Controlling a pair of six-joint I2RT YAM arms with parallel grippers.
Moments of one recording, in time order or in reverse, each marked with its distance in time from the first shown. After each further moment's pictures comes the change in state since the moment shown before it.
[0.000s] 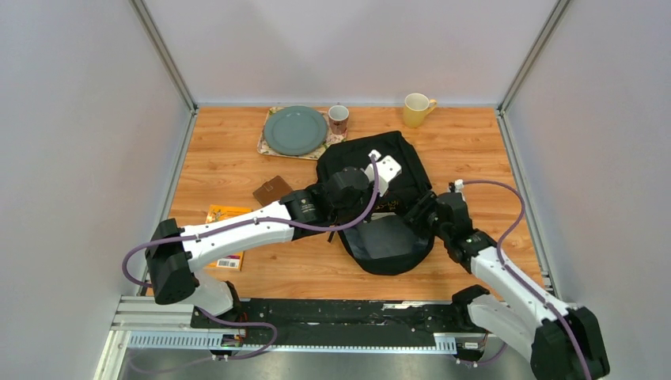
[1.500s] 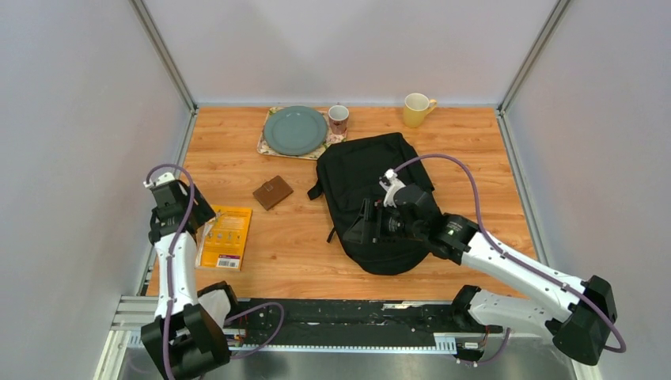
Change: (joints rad) left arm 1.485 -0.573 -0.597 -0.302 0.111 -0.164; right arm 0.467 0.042 0.375 -0.319 -0.132 -0.251
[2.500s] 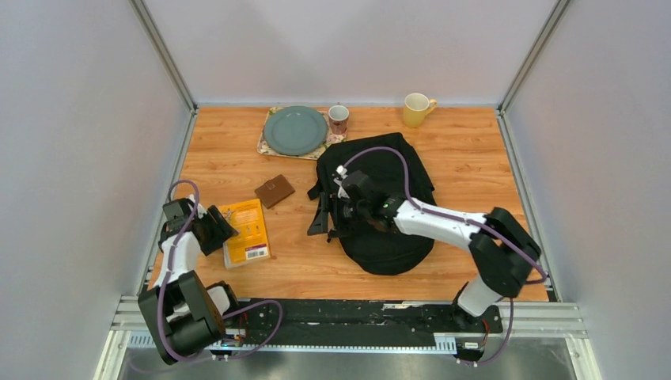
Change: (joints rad) left arm 0.103 0.181 -0.188 0.064 0.381 -0.012; right arm 0.020 0.549 0.171 0.254 -0.158 0.018
